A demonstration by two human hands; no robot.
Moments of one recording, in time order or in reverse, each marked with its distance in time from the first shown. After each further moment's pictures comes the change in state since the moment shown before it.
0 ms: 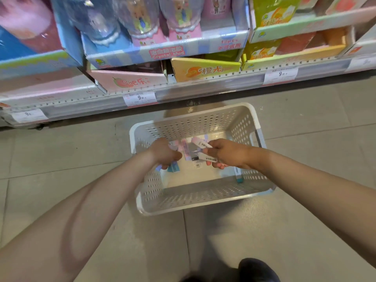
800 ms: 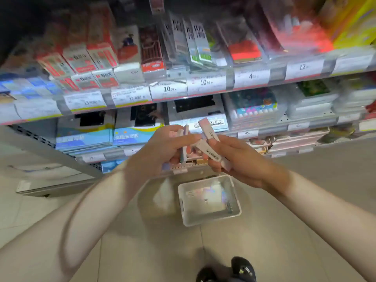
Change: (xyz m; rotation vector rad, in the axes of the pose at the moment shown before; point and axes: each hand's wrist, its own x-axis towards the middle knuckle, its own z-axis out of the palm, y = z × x) left_hand -0.488 0.223 -0.298 -0.618 0.029 0.464; right_hand -0.427 -0.403 0.033 0.446 0.107 -0.507
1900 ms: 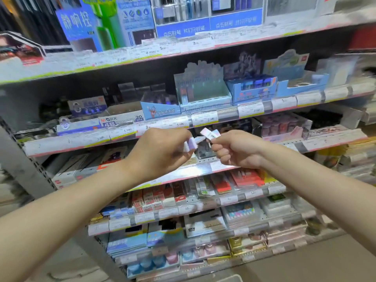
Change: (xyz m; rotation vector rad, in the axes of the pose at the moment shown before) left_hand -0.284 0.355 -0.029 1.203 0.319 1.640; right_hand -0.175 -0.375 0.119 -0.033 0.143 -0.143
